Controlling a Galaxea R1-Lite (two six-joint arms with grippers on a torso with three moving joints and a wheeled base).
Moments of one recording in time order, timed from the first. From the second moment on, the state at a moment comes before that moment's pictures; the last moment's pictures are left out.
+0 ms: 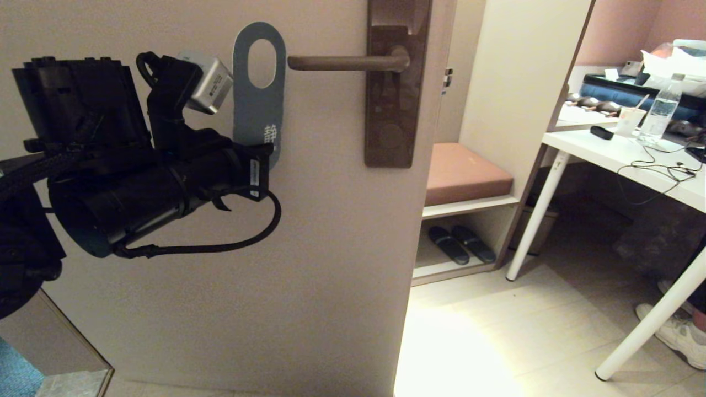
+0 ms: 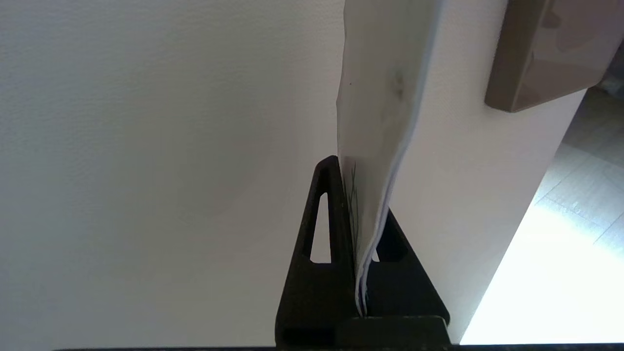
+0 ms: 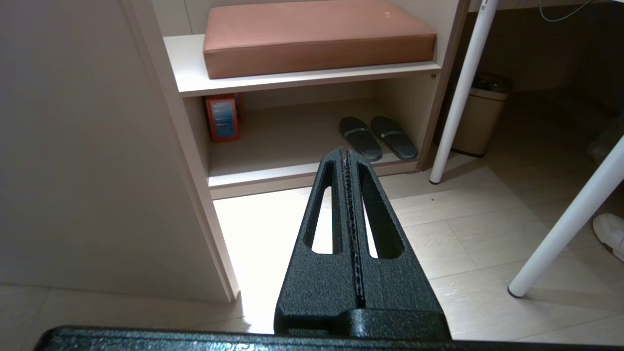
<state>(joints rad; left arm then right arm) -0.56 1.52 -1.00 -0.46 0.19 0.15 0.01 0.00 0.00 0.01 -0.01 0.05</state>
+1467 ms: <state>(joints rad) -0.64 1.57 -1.05 -0.46 0.27 0.11 0.01 0.00 0.00 0.01 -0.01 0.05</state>
